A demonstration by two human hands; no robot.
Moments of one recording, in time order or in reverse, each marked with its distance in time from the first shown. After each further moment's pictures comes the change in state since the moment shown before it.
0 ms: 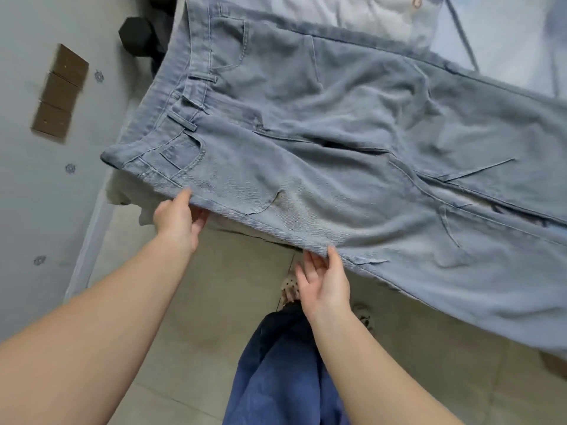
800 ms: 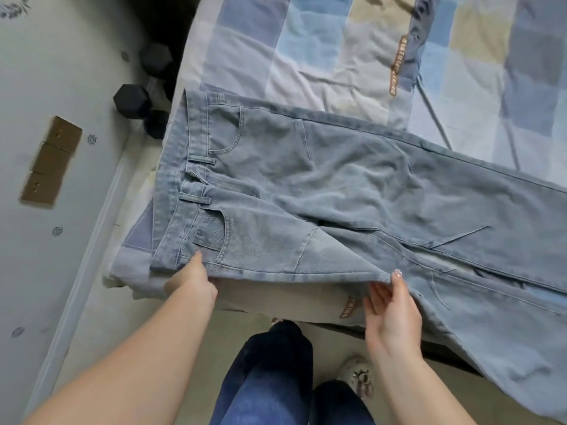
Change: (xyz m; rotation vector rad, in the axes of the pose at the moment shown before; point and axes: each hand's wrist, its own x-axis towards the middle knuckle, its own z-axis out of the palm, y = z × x) left_hand 0.032 0.026 0.058 0.014 0.279 -0.266; right_hand -0.028 -0.108 0.079 -0.191 0.185 -0.428
